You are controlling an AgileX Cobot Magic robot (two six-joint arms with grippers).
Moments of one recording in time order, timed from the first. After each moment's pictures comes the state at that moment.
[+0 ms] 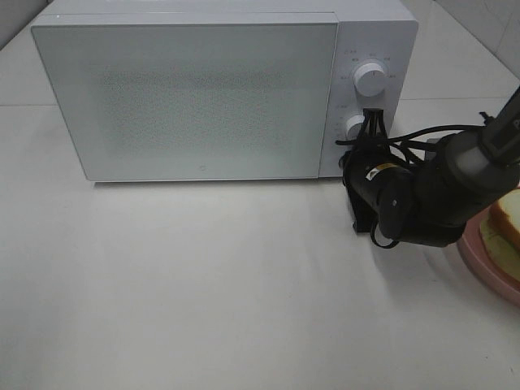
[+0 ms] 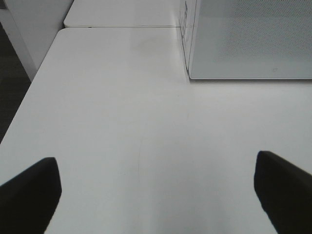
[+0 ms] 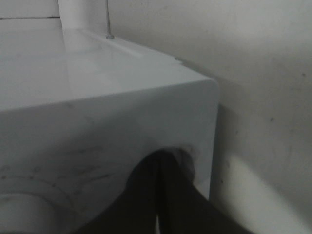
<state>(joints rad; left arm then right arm) 0.04 0.00 -0.50 -0.07 1.04 0.06 0.44 2.16 -0.83 0.53 -0.94 1.40</state>
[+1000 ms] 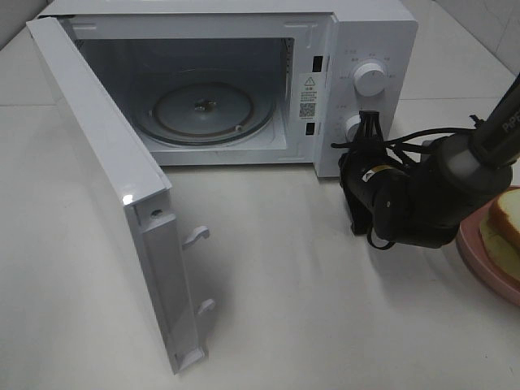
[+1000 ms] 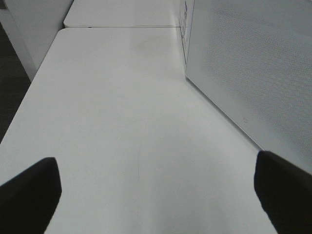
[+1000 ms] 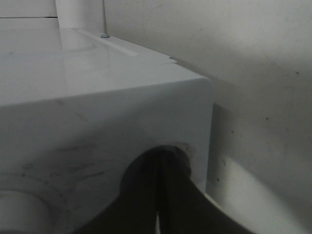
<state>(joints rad) 0.04 0.00 -0.50 -0.07 1.04 0.06 0.45 2.17 -0.84 0.55 -0.93 1.38</state>
